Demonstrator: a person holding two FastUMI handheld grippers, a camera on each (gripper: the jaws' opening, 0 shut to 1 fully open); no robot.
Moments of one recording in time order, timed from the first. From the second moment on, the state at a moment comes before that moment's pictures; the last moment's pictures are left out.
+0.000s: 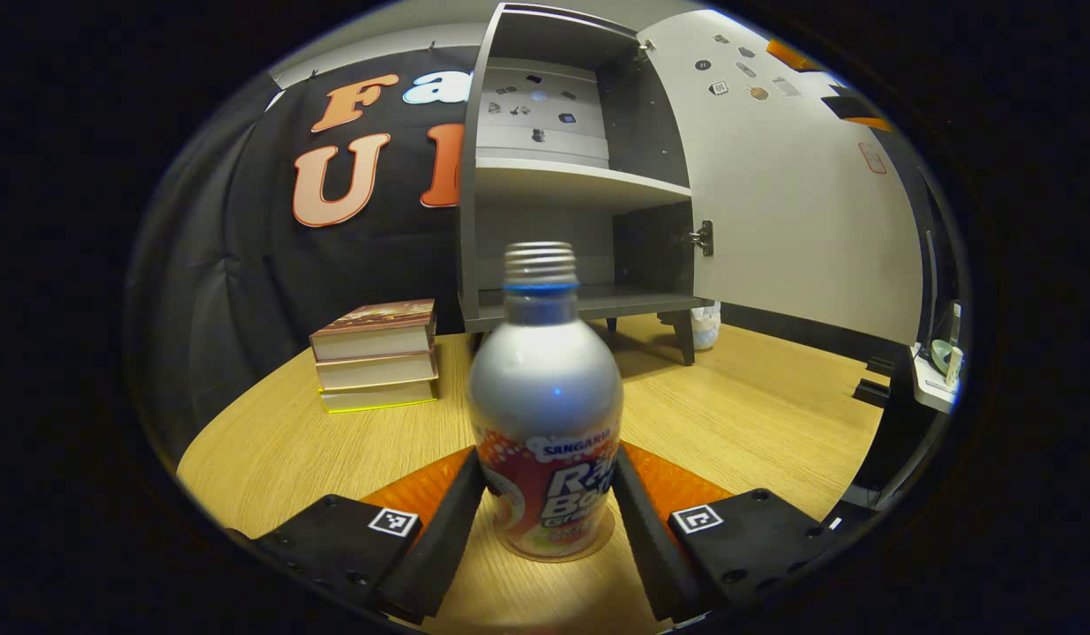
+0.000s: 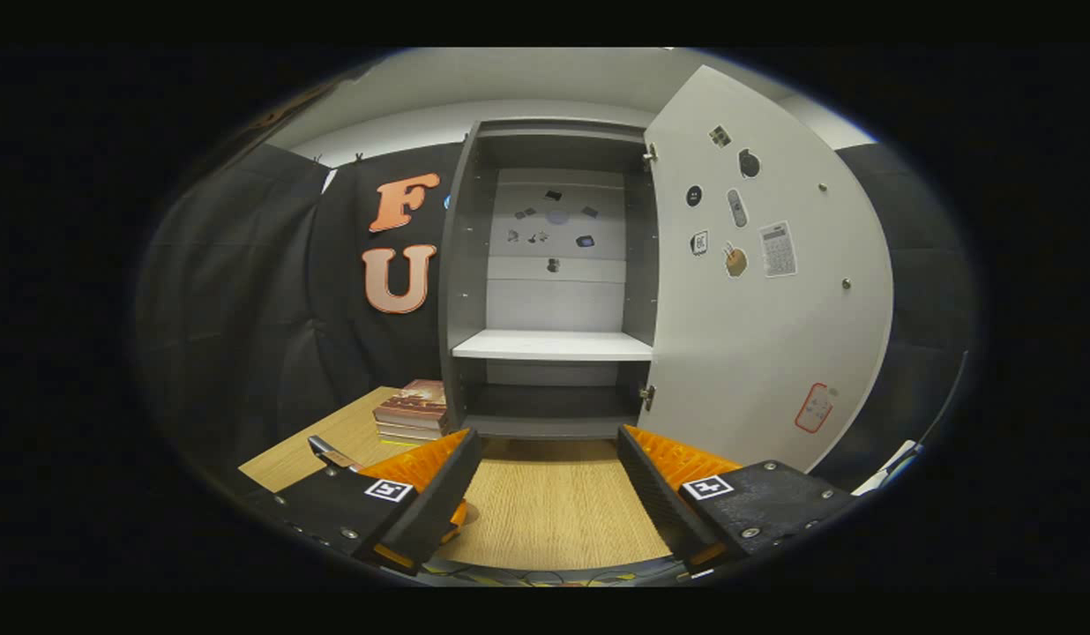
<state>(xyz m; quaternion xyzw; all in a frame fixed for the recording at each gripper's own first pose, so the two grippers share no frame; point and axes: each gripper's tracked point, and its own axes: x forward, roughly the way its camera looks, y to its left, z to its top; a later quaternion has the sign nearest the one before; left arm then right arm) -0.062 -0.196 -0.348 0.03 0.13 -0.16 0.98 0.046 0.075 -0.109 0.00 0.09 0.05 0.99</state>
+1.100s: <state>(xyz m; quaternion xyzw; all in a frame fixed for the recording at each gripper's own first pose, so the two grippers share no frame) -0.025 -0.194 -0.201 0.01 0.05 -0.15 0.99 0.039 0.040 -0.056 0.02 0.01 0.02 1.00</state>
